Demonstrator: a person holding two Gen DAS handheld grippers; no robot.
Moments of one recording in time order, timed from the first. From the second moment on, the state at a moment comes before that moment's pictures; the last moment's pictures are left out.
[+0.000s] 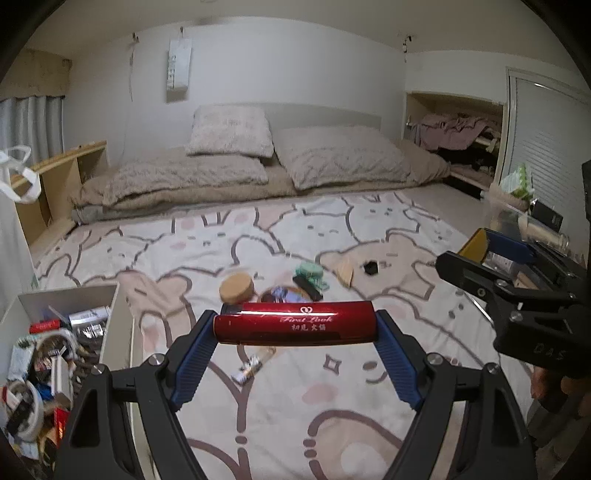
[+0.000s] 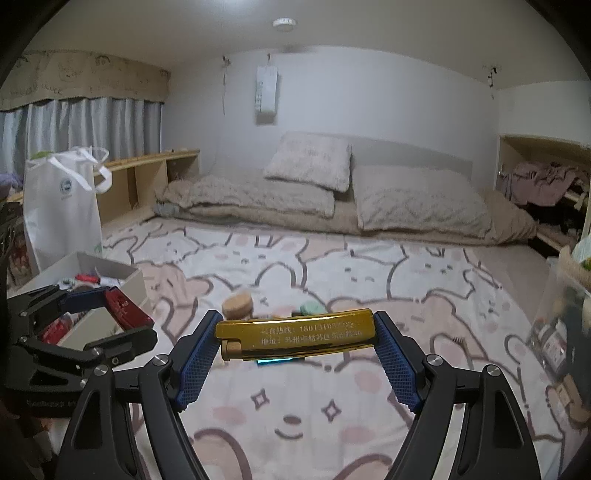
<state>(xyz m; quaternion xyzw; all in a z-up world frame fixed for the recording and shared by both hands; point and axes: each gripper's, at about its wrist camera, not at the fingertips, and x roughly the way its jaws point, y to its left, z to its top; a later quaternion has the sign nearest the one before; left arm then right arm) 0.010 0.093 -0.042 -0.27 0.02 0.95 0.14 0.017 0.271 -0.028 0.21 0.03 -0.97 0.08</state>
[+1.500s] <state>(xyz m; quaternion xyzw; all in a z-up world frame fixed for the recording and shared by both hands) 0.032 -0.077 0.010 -0.17 -0.07 0.98 0.00 0.001 0.157 0.015 0.17 0.00 -0.97 0.18</state>
